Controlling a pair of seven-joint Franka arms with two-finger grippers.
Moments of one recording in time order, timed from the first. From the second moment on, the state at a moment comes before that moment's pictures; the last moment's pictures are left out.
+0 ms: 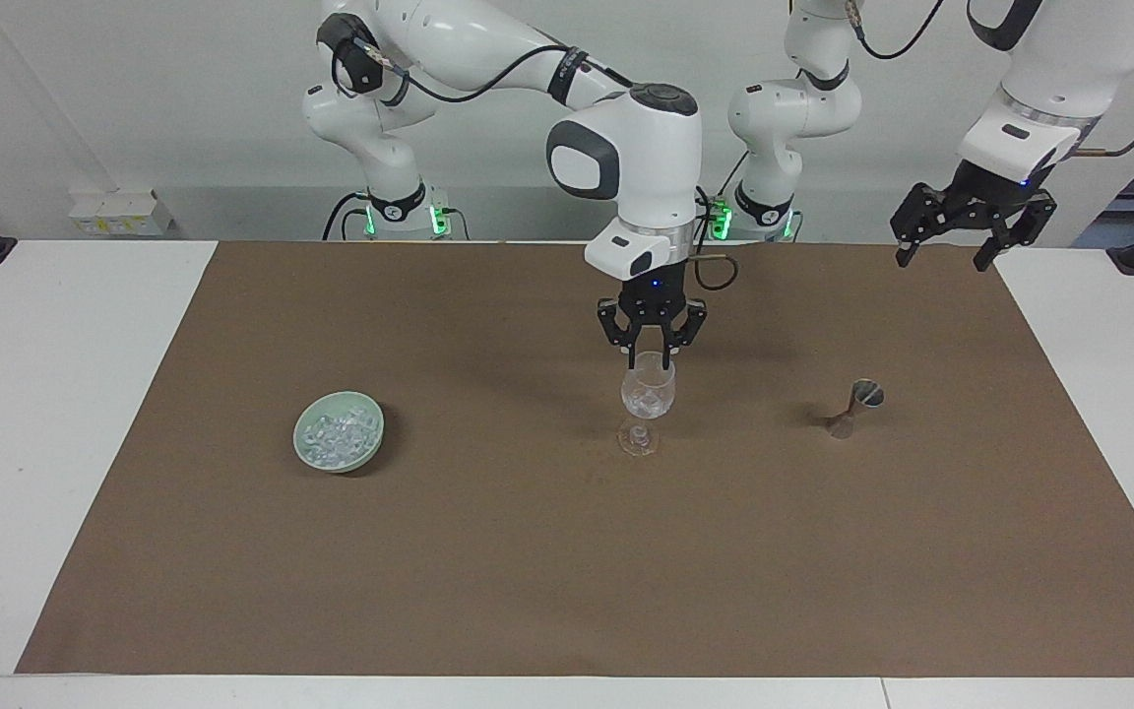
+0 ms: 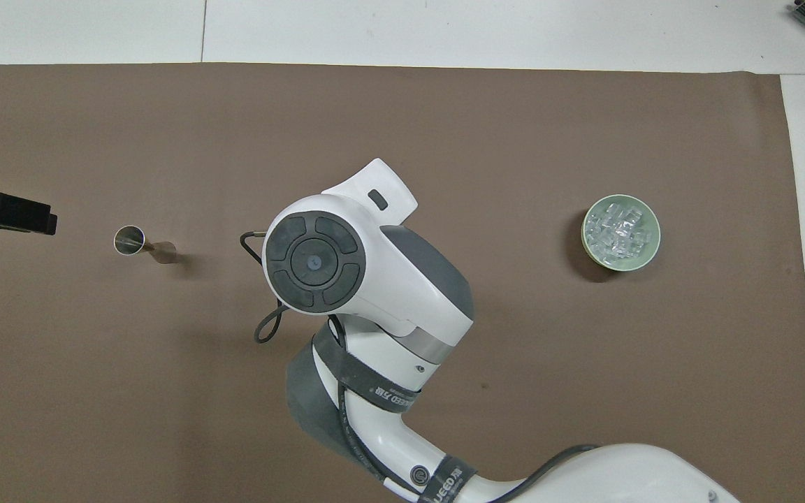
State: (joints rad) left arm 0.06 -0.04 -0.13 -1.56 0.00 1.58 0.07; right arm 0.40 0.50 0.41 -1.32 -0.41 2.01 0.97
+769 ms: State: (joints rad) left arm 0.06 -0.04 -0.13 -1.56 0.00 1.58 0.07; right arm 0.22 0.30 0.41 -1.31 -0.28 1.86 0.93
